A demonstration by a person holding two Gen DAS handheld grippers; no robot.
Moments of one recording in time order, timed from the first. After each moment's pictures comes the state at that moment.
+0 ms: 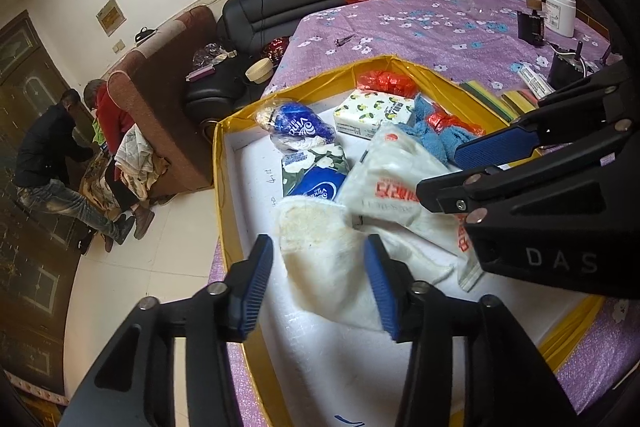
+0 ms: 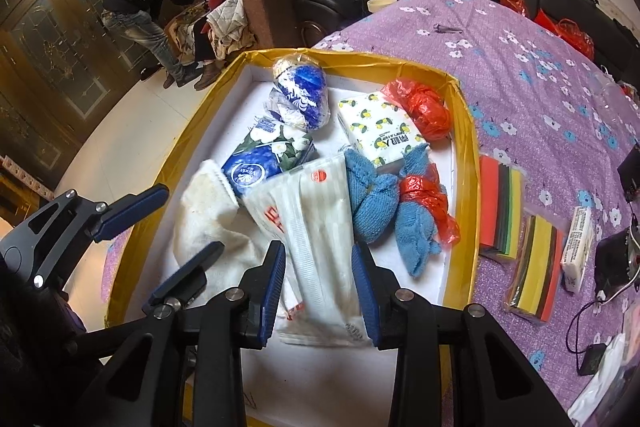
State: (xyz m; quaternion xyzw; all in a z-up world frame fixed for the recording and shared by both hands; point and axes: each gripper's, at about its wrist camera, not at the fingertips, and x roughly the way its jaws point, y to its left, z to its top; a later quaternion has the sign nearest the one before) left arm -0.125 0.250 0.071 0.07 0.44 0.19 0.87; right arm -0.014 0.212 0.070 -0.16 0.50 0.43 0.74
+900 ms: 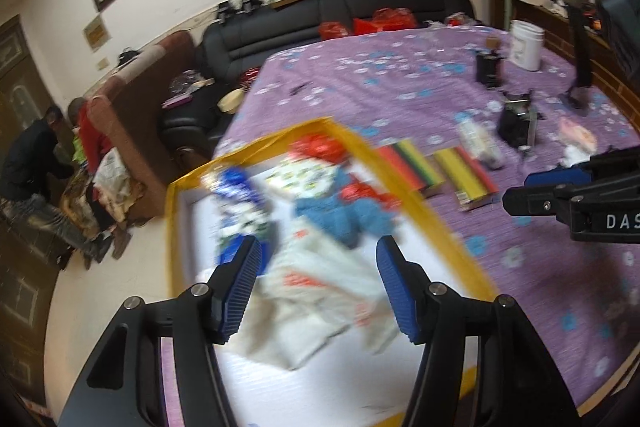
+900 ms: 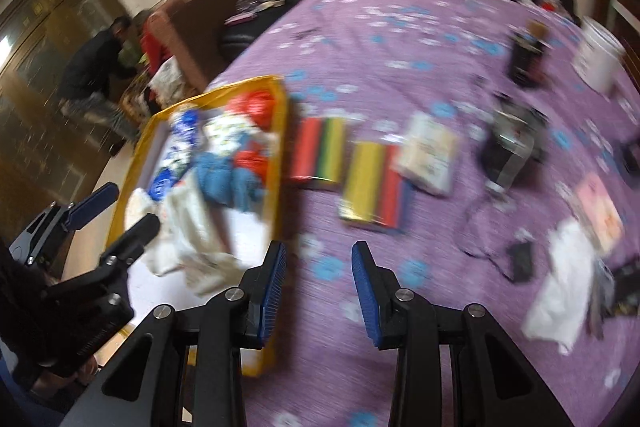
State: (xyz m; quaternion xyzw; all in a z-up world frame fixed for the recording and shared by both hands) left arm -0.093 0.181 0.109 0.06 0.41 0.14 0.90; right arm 0.023 0.037 0.088 -0.02 0.52 0.32 0.79
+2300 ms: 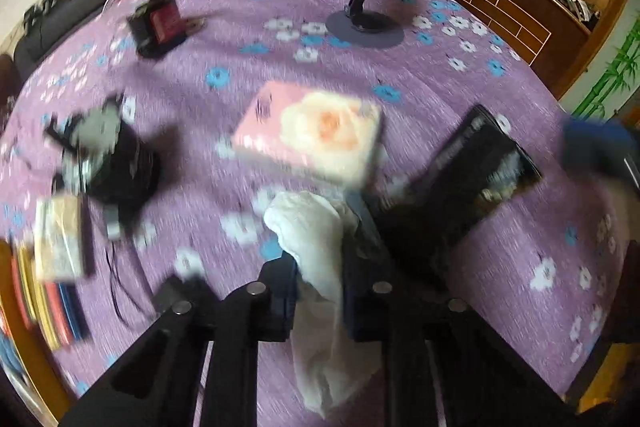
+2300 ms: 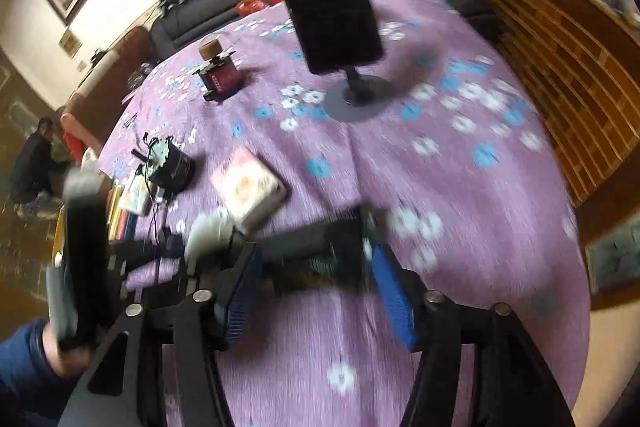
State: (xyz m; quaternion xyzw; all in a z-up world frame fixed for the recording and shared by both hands) left arm 0.086 -0.108 0.016 0.05 0.54 -0.11 0.83; right arm 0.114 -0.283 0.078 0.08 0.52 0.19 0.83
